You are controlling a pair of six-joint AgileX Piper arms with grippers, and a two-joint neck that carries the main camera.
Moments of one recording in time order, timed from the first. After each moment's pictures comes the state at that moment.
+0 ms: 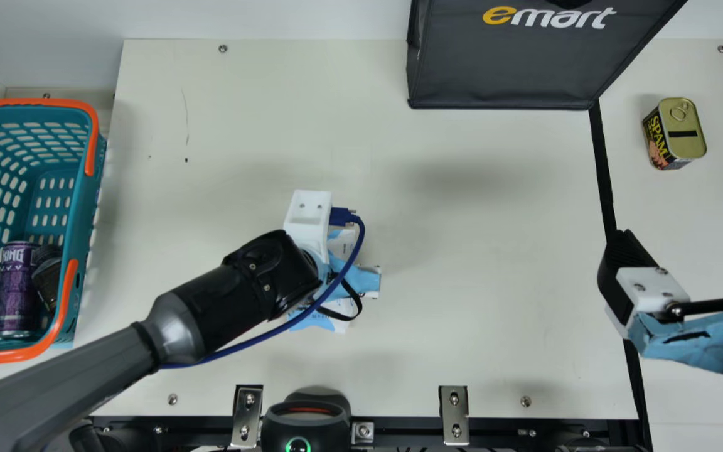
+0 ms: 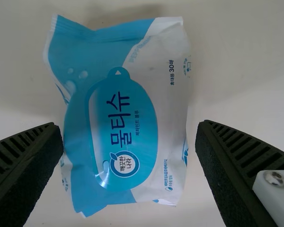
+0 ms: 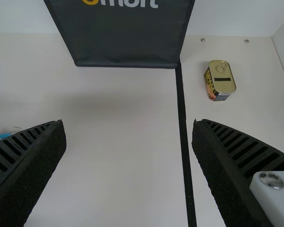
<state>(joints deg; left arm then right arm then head) -54.0 97.8 -63.1 5.2 51.4 -50.1 0.7 42.6 -69.7 -0.8 69.6 0.0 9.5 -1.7</state>
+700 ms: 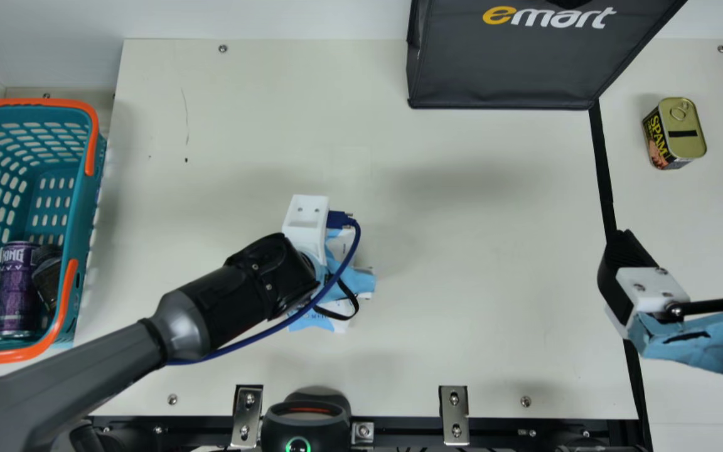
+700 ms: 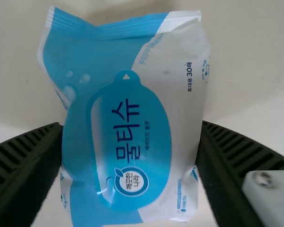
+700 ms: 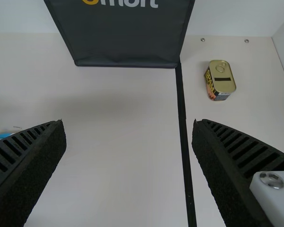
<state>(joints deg) -53.4 98.9 -60.4 5.8 48.0 -50.2 0.7 42.6 -69.7 -0.8 69.7 0.0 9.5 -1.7</state>
